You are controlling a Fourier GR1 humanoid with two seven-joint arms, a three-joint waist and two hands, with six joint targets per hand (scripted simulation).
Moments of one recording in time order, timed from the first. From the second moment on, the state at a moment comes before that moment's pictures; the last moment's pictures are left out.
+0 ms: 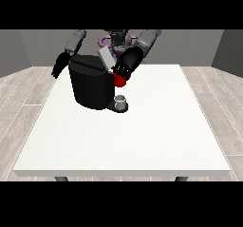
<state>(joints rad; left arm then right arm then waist) -1.28 0.49 0.07 -0.63 -0.84 -0.32 -0.17 -0.48 -0.09 -0.07 -1.29 0.17 -0.19 0.01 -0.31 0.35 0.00</state>
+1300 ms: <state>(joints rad) -1.30 0.56 0.09 -0.62 -0.89 -0.20 -0.30 -0.49 -0.09 -0.04 -1.32 0.20 -0.18 0.04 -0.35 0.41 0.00</state>
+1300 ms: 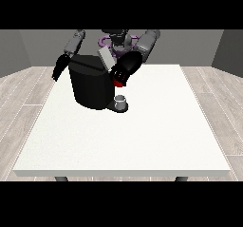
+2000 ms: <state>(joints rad) -1.29 0.55 0.09 -0.60 -0.92 -0.20 -0.29 -0.48 -0.07 -0.05 -1.28 0.20 -0.22 0.04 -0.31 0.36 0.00</state>
